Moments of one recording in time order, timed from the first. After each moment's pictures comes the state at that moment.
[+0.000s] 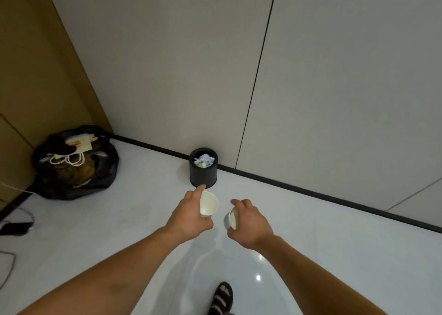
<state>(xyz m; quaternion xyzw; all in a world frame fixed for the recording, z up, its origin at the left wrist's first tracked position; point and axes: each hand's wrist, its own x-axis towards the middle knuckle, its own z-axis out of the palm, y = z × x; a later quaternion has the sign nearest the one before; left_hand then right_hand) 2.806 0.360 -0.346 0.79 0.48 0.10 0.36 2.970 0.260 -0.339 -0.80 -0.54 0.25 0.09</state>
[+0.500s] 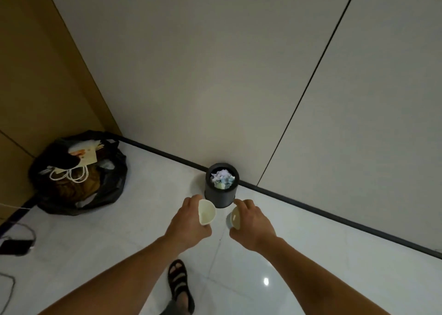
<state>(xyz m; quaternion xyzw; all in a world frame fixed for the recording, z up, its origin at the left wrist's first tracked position) 2.830 0.618 -0.375 0.77 0.52 0.07 0.36 3.010 0.543 -0.372 -0.78 -0.56 0.27 0.07</state>
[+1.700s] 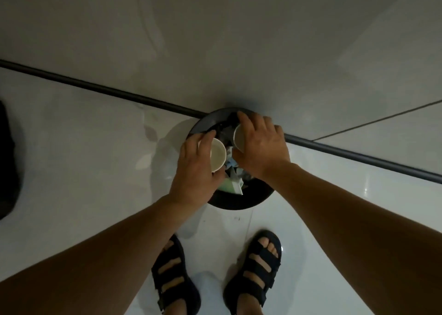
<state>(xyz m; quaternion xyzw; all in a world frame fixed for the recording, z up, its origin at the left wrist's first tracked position) 3.056 1.001 -0.921 0.82 0.47 0.07 0.32 3.220 0.968 -0.920 -0.80 -0.57 0.18 0.03</state>
